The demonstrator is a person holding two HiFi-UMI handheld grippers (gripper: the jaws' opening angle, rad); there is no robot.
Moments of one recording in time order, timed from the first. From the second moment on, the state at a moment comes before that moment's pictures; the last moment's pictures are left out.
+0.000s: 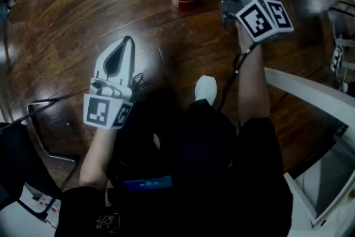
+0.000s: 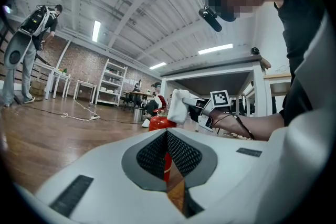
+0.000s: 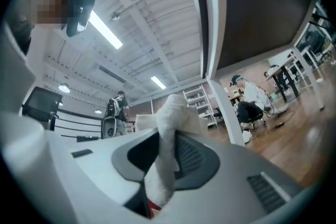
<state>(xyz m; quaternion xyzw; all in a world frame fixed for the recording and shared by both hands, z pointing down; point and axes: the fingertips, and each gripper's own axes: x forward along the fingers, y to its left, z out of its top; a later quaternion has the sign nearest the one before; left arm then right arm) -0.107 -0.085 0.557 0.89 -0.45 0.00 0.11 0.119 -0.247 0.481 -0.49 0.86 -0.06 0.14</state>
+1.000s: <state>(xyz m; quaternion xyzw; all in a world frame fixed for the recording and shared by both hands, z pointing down) -0.116 -0.083 0.559 0.88 -0.46 0.00 0.10 0.103 -0.230 0.793 -0.54 0.80 -0.26 -0.06</state>
